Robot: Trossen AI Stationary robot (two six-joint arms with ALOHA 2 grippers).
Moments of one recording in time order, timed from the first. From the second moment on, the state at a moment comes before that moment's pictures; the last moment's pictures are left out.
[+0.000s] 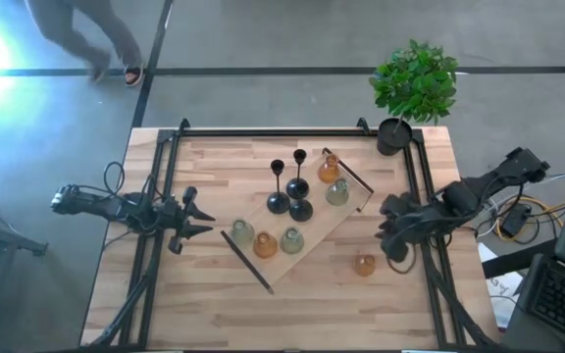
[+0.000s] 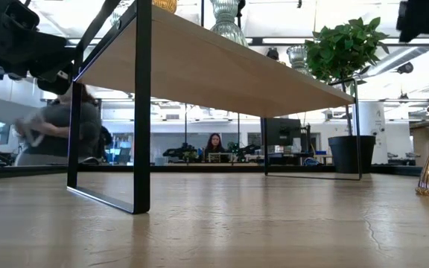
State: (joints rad) left arm -0.23 0.04 0.01 0.03 -0.09 -0.09; right arm 0.49 1.02 1.04 -1.12 0.25 1.05
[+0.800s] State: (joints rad) left arm -0.23 0.04 0.01 0.03 -0.09 -0.09; right arm 1.35 1.15 0.61 -1.02 0.69 1.74
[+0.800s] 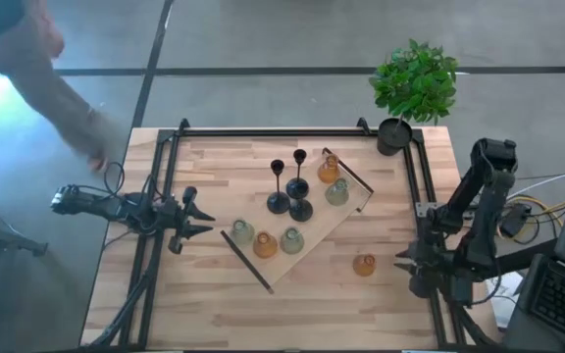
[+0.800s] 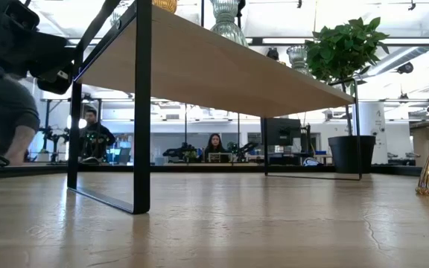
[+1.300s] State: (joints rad) left arm -0.23 0.04 0.01 0.03 -0.09 -0.09; right arm 1.32 1.26 0.31 -0.38 0.84 1.60
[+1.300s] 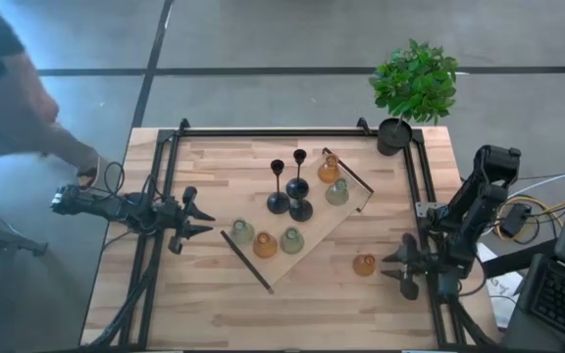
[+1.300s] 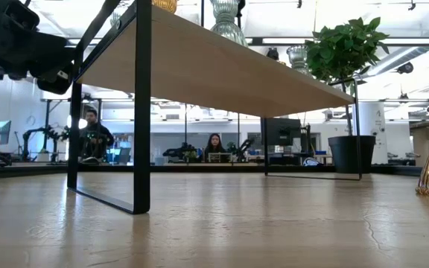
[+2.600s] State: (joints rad) left arm -0.23 0.04 0.01 0.03 -0.09 -0.09; right arm 1.04 1.27 0.32 -0.07 0.92 1.03
